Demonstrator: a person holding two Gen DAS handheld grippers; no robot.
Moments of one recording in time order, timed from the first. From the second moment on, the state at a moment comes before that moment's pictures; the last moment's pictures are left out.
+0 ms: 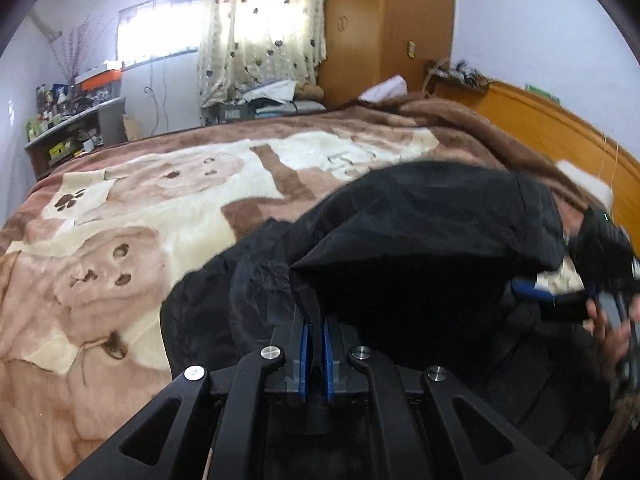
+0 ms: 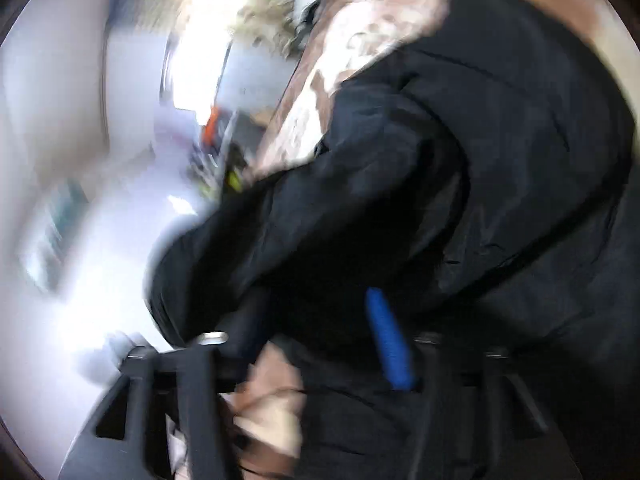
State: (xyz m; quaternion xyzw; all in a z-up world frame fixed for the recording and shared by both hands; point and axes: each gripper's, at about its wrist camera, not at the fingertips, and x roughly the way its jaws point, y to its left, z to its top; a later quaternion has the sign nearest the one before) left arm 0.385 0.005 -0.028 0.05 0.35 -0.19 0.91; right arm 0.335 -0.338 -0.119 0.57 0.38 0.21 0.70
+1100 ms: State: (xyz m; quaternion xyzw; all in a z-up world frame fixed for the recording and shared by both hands) left arm 0.368 0.083 -0.006 -0.22 0.45 -0.22 0.84; right arm 0.160 -0.482 0.238 -0.14 0.30 -0.18 0.92
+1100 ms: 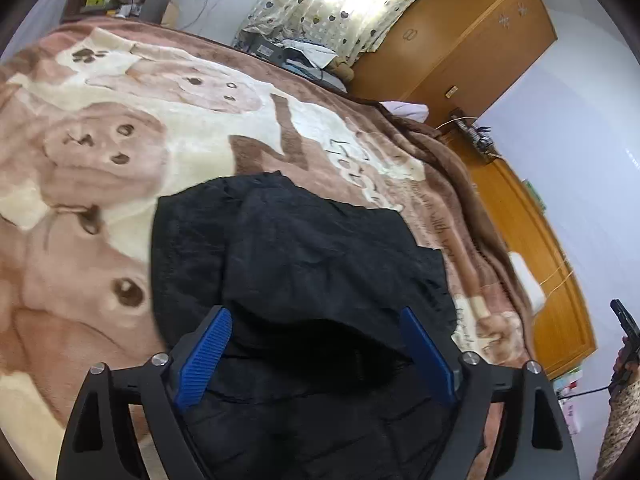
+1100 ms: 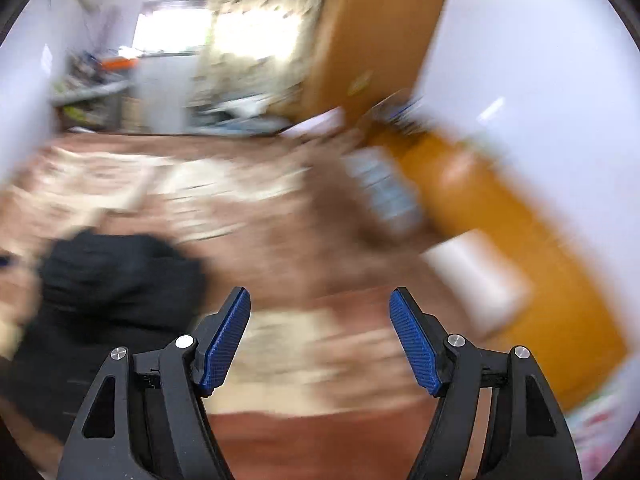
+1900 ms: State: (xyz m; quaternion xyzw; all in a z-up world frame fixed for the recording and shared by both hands) left arm 0.439 0.087 -0.085 -0.44 0.50 -0.16 0.72; right arm 0.406 -0.309 -0.102 0.31 0.47 0.25 0.79
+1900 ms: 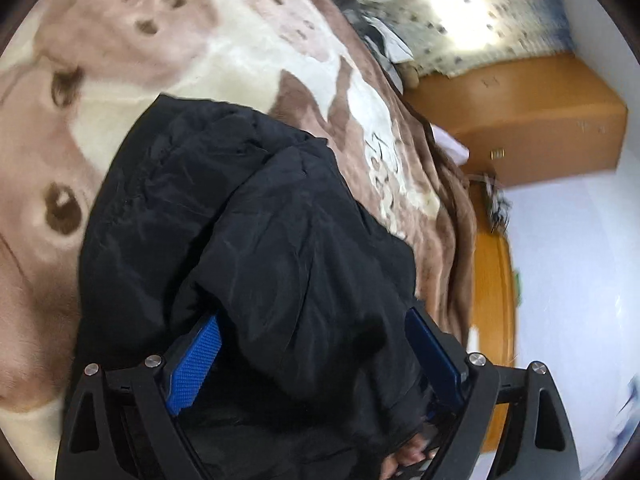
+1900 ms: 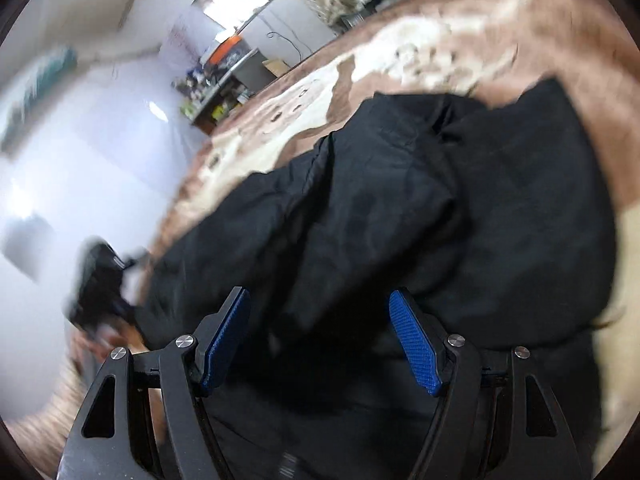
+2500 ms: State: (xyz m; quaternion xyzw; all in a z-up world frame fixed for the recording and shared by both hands) left arm 0.427 0.056 -0.080 -0.22 0.50 -0.15 0.82; right arm 0.396 -0.310 -0.050 0.15 0.41 0.18 0.88
